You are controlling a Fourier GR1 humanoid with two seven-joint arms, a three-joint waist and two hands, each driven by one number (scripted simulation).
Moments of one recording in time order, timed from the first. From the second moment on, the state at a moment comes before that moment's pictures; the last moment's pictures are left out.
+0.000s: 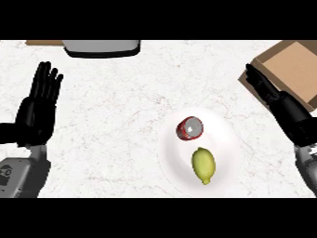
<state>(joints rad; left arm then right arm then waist) -0.23 0.26 -0.02 -1.46 0.28 0.18 -0.16 -0.27 -0.49 0.21 -1.59 -0.12 0.05 0.07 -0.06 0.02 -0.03</state>
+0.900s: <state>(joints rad) -0.23 0.31 -0.28 -1.46 0.11 0.06 0.00 -0.02 -0.48 0.48 -1.68 0.72 -0.46 0.06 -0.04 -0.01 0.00</state>
